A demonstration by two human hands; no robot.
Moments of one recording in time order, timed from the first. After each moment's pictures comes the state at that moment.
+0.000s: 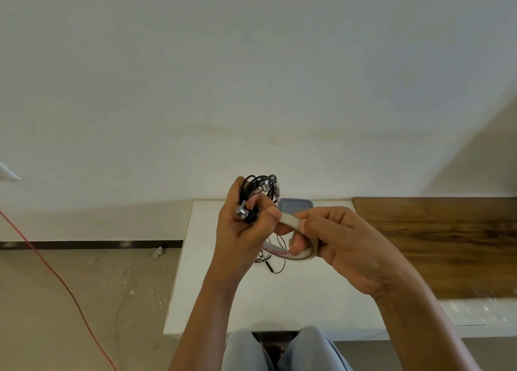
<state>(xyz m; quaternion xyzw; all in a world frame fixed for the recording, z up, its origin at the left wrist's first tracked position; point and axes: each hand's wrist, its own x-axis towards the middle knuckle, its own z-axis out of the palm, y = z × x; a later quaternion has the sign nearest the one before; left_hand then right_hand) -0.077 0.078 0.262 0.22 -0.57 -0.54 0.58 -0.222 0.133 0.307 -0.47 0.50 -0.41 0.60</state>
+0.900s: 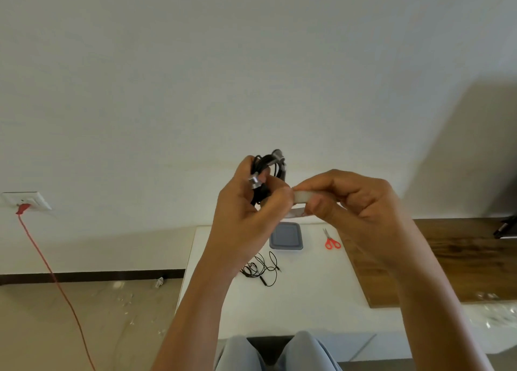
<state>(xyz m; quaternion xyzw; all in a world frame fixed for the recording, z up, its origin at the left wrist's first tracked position) -0.060 0.182 0.396 0.26 -0.65 -0.45 0.54 -0.219 0.239 0.414 -0.70 0.47 -0.49 0.22</state>
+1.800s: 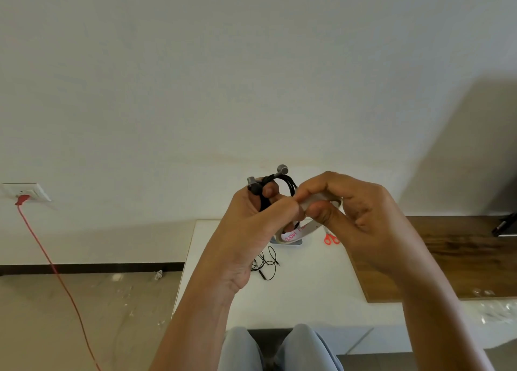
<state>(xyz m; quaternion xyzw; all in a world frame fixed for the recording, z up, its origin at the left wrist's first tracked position) -0.056 0.196 0.392 0.32 -0.57 -0.62 0.43 -0.214 0.240 0.408 -0.76 0.46 -0.44 0.15</state>
